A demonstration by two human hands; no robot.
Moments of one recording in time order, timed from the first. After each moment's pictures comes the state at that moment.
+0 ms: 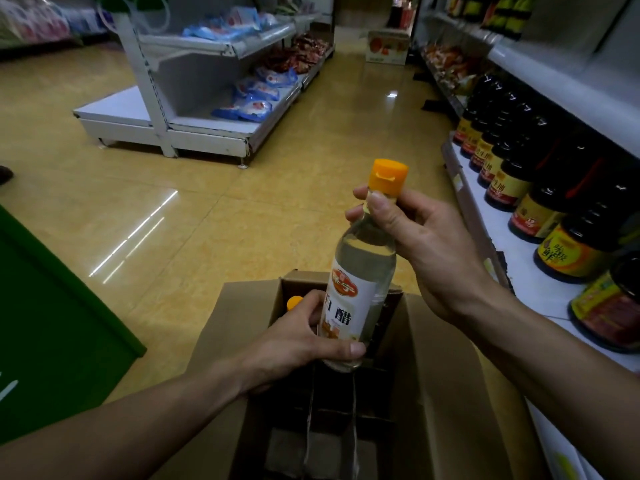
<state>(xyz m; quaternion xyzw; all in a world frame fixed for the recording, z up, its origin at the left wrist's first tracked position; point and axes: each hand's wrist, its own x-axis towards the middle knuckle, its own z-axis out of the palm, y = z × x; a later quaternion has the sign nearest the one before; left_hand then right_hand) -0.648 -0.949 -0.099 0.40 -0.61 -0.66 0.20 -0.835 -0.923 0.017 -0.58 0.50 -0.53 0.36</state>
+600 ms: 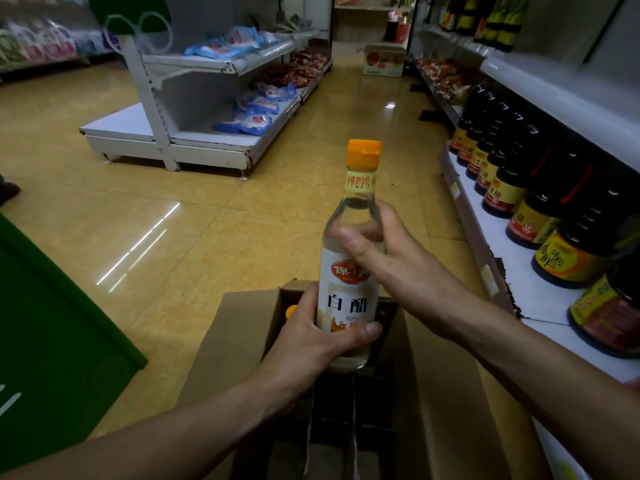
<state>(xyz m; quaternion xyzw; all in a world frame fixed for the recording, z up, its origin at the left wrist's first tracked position) -0.671 -0.924 -0.079 0.40 -0.57 -0.63 0.34 -0.827 -0.919 0.016 -0.62 0.56 -0.39 0.38</state>
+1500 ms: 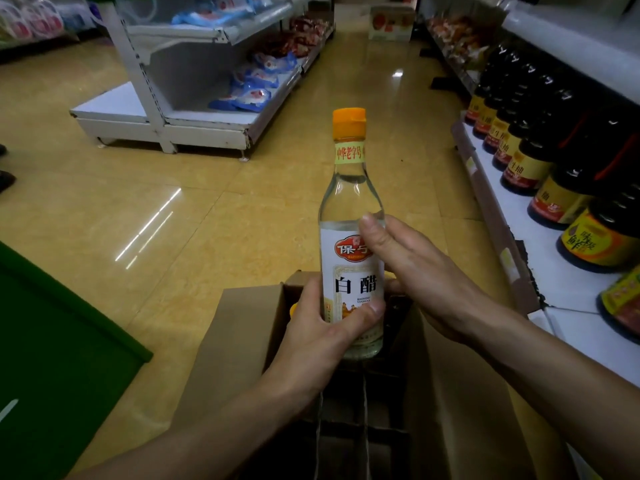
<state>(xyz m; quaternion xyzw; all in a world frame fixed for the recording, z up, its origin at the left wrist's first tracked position) -0.681 -0.937 -0.084 0.42 -0.55 -0.63 0.36 -0.838 -0.941 -0.013 -0.53 0.58 -0.41 0.46</state>
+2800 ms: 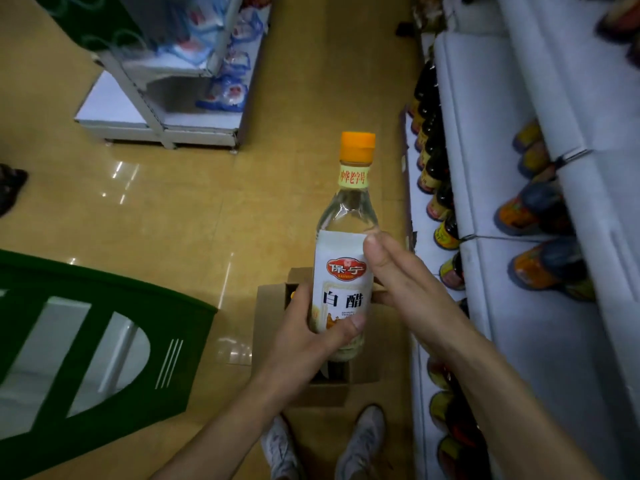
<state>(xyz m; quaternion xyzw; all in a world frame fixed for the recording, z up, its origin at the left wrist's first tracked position) -0.675 -0.845 0.434 0.49 -0.52 -0.66 0.23 -0.841 -0.835 0.486 -0.39 0.63 -0.40 0.53</state>
